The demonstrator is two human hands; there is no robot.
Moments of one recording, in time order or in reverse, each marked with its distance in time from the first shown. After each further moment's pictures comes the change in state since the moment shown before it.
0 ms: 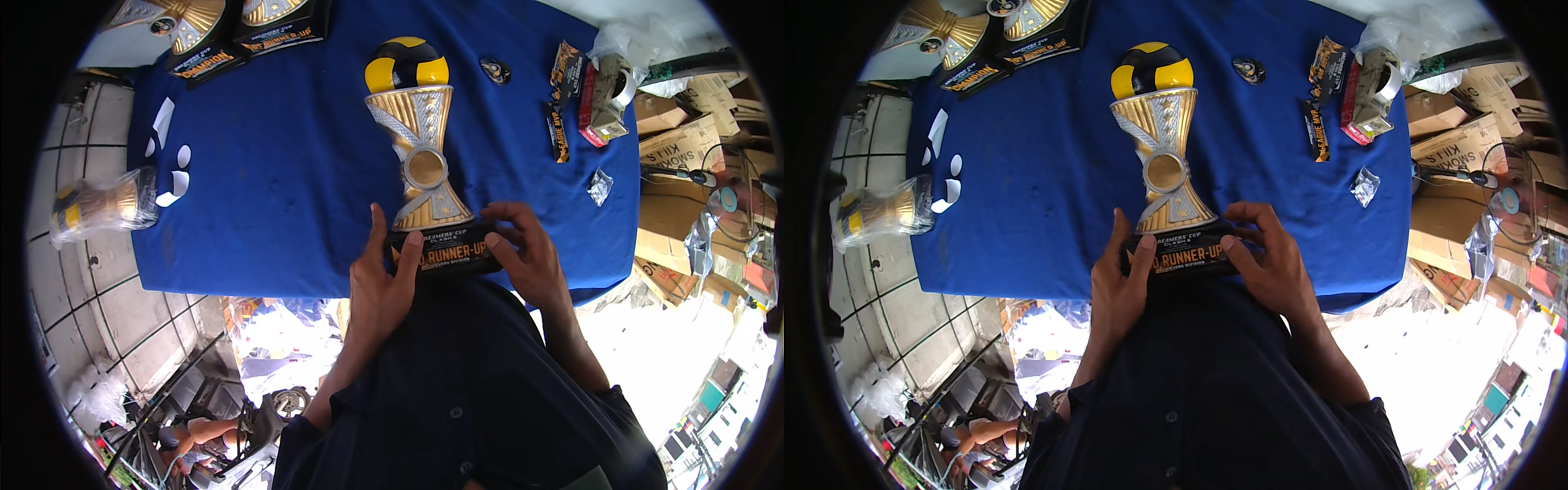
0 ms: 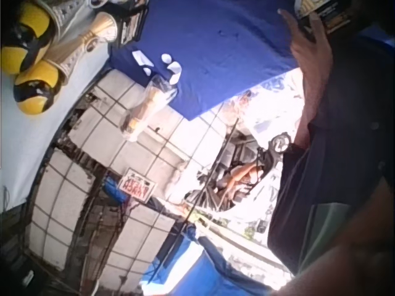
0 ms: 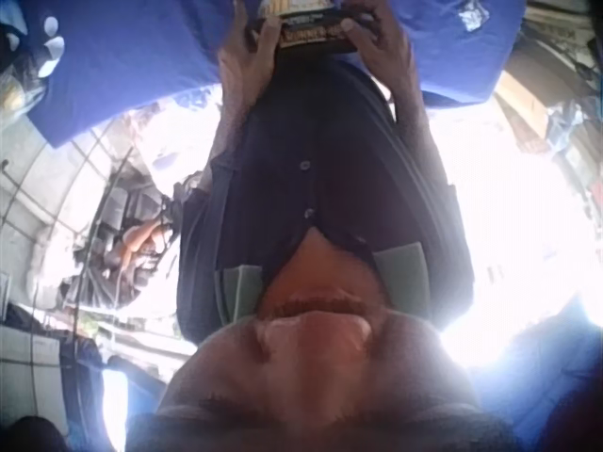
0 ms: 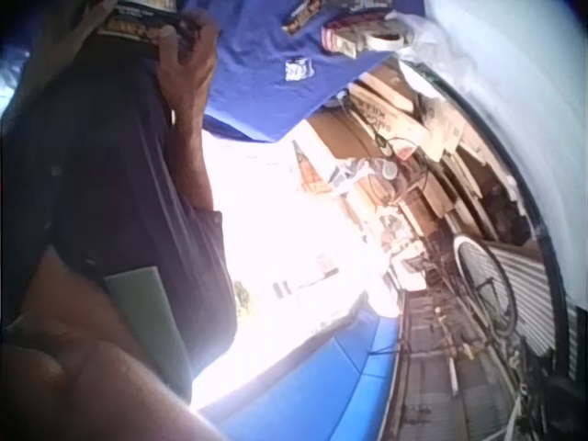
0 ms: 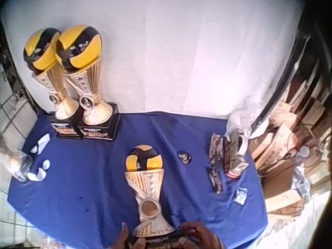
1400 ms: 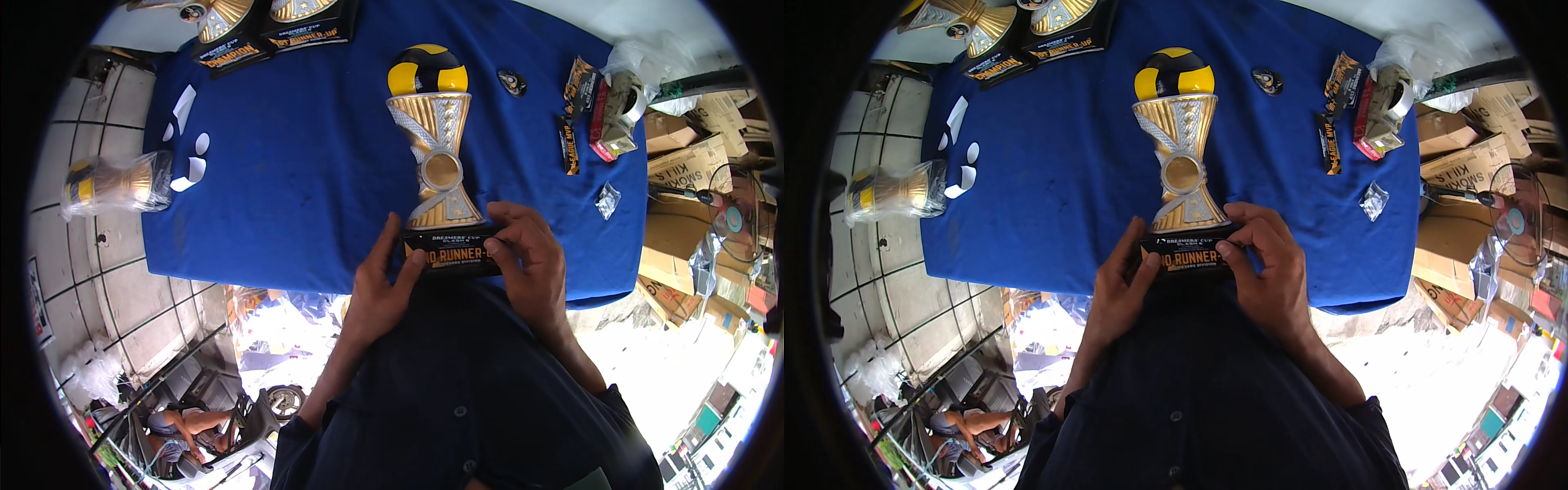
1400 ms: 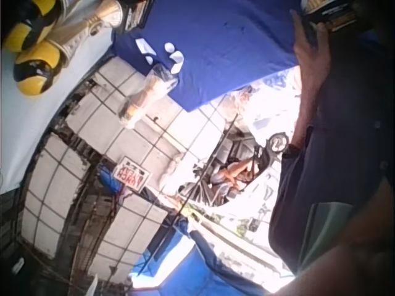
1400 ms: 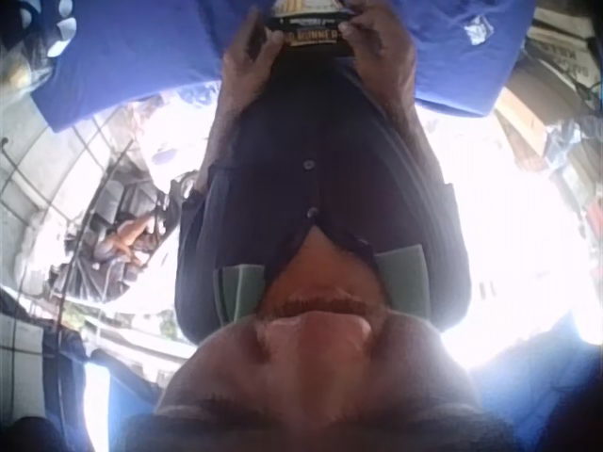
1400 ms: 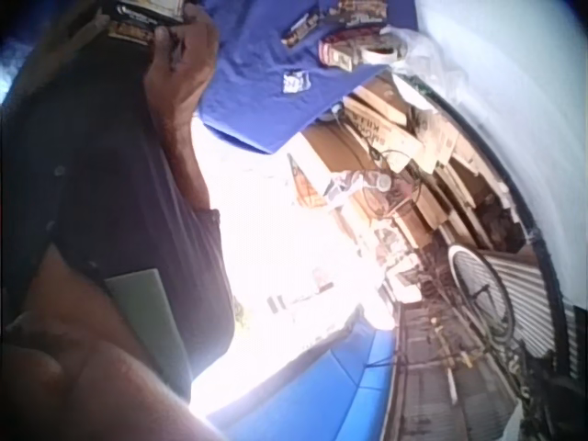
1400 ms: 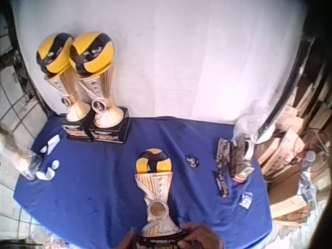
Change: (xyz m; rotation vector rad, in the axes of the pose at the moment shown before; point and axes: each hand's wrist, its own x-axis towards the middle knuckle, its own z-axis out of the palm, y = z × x) left_hand -0.003 -0.041 -0.015 -0.088 -0.093 0.154; right_hand -0.003 -0.017 0.020 -0.171 0.094 -0.350
